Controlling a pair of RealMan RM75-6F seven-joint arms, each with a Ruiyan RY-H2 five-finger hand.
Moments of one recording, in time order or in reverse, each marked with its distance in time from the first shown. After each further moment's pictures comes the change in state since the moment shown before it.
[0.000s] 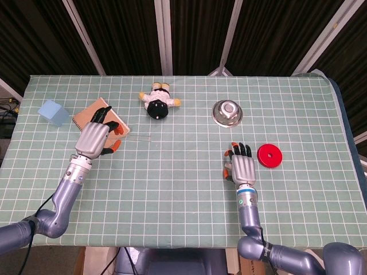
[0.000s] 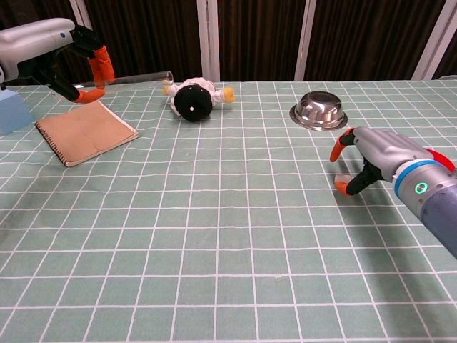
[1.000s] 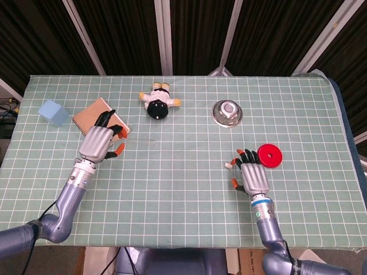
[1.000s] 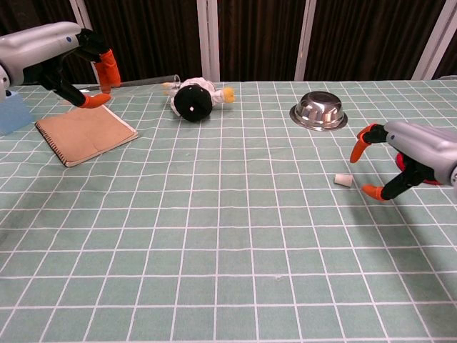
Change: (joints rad) left arm 0.010 -0.010 0.004 -0.055 -0.015 0.023 0.057; right arm -0.117 0.216 -0.079 -0.269 -0.120 -0.012 0.036
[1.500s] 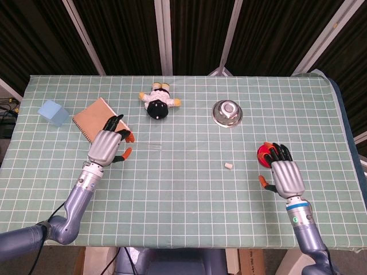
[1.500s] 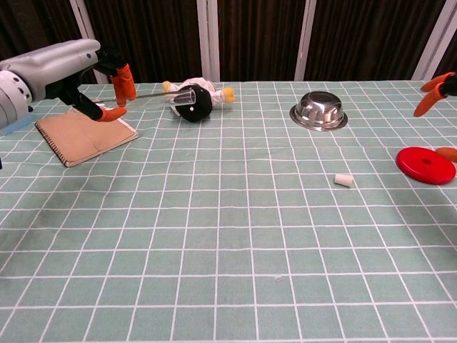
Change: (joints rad) left arm -0.014 -0.064 0.009 0.018 0.001 0.003 0.029; right arm -0.110 0.322 -0.030 -0.126 -0.239 -0.025 0.218
